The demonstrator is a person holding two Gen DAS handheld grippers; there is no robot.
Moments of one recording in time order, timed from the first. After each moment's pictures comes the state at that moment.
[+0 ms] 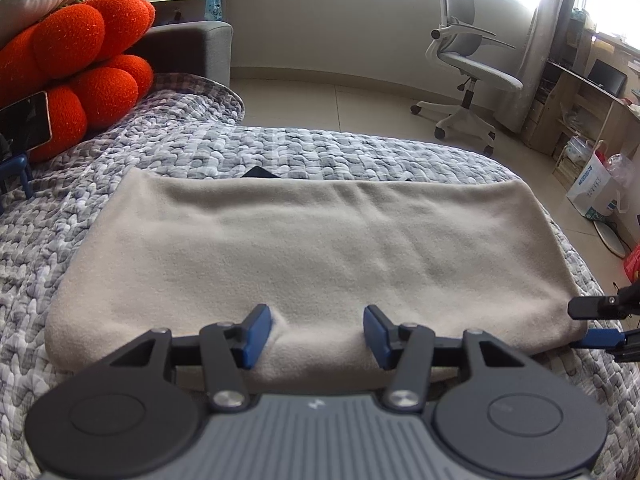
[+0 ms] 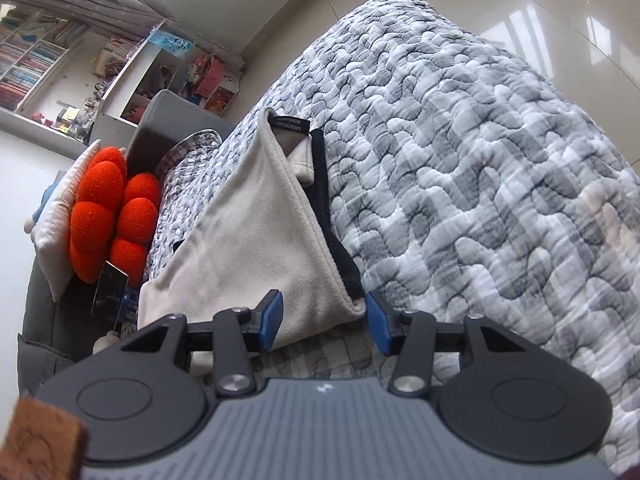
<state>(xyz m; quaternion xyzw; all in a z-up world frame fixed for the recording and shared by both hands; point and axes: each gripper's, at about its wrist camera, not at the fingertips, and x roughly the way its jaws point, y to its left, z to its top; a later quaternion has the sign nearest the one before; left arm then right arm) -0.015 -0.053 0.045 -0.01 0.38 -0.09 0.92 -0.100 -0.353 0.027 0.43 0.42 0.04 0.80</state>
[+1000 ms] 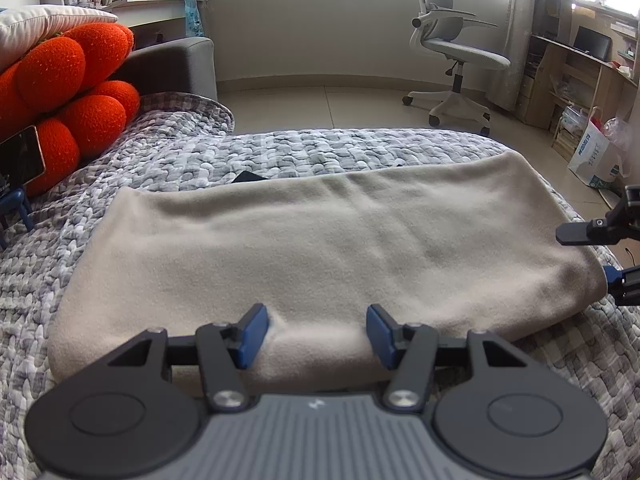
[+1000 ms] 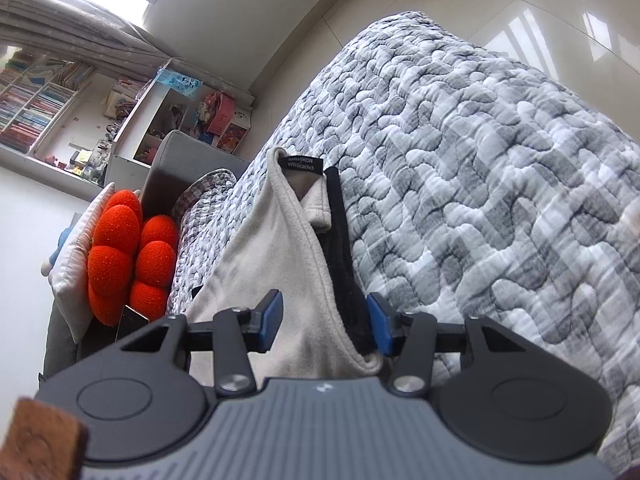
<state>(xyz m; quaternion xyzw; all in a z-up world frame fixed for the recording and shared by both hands) -0.019 -0.065 0.039 0.05 0.37 -0.10 0.92 -0.086 -0.349 0.024 0.46 0.37 0.04 0.81</state>
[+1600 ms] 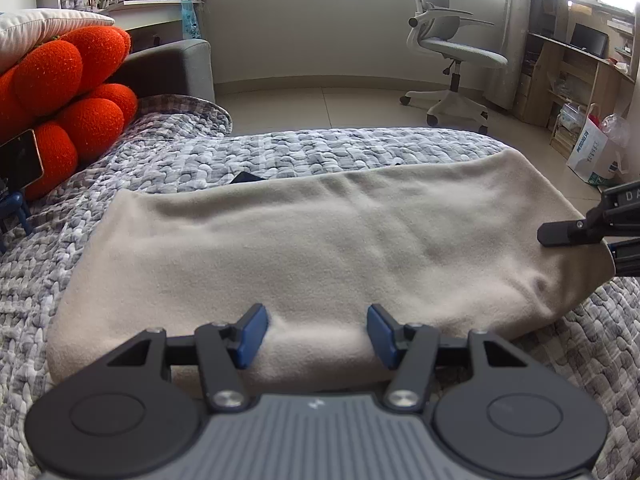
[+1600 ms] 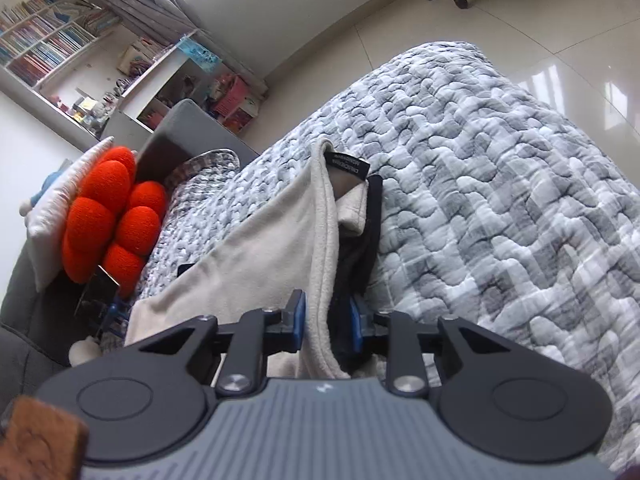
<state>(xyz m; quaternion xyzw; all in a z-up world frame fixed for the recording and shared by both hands) -0.020 -0.064 0.038 0.05 0.37 -0.10 0.92 -0.063 -0.318 0.038 0.36 0.37 0.04 0.85</state>
